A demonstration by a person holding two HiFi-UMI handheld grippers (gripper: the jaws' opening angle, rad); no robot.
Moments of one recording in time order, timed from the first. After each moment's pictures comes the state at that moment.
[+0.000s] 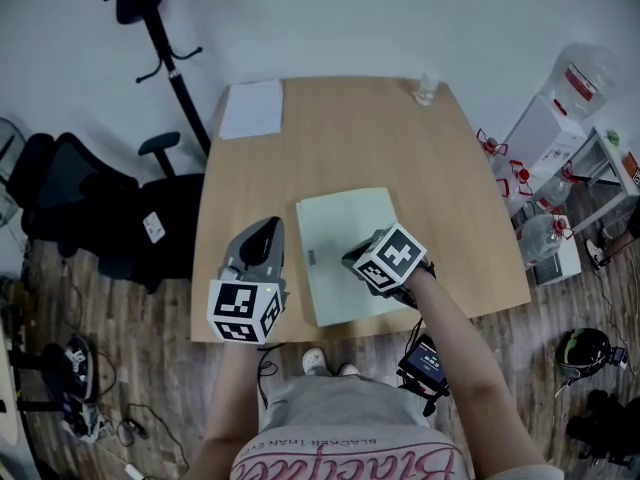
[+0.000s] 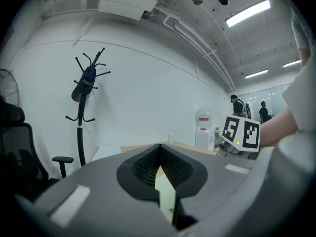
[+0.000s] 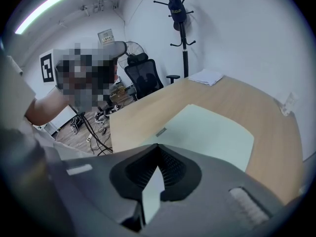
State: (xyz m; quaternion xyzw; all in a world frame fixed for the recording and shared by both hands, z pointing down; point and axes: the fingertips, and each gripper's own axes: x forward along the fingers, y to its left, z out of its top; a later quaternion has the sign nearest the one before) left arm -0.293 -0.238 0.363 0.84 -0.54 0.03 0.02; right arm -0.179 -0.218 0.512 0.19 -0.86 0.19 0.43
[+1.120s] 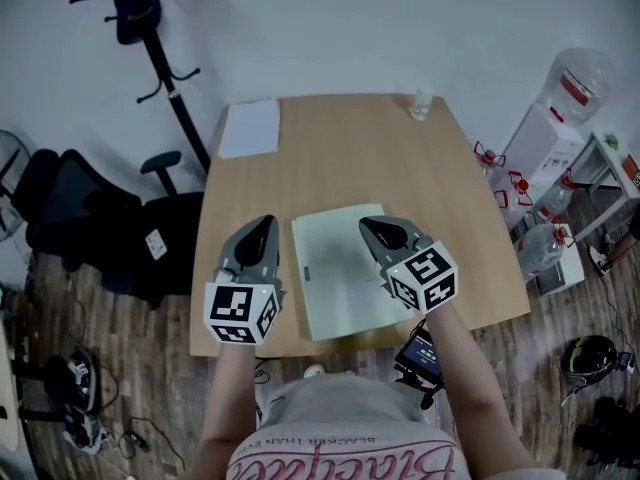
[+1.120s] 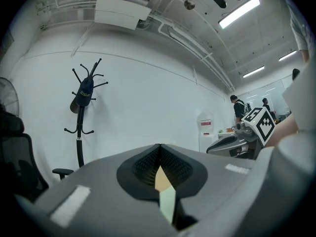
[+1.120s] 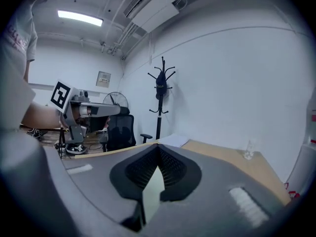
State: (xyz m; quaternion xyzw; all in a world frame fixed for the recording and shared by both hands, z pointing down) left arm -0.286 -0.255 0.329 0.84 -0.55 0.00 -0.03; right arm -0.138 -0.276 0.382 0.37 -0.92 -0.01 0.12
